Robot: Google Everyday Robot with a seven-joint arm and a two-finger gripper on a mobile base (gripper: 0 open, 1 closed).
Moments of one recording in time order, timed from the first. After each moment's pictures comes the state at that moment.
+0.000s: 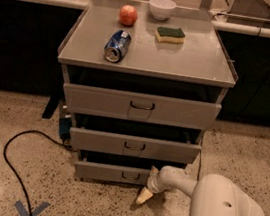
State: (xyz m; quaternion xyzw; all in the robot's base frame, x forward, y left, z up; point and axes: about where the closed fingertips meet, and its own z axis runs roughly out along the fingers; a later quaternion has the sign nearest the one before) arm 0.644 -0.121 0.159 -0.57 0.79 0.10 0.21
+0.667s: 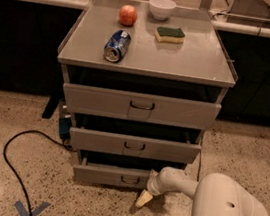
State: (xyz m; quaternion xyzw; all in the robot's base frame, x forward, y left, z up) arm 0.627 -0.119 0.165 -0.57 0.79 0.11 0.20
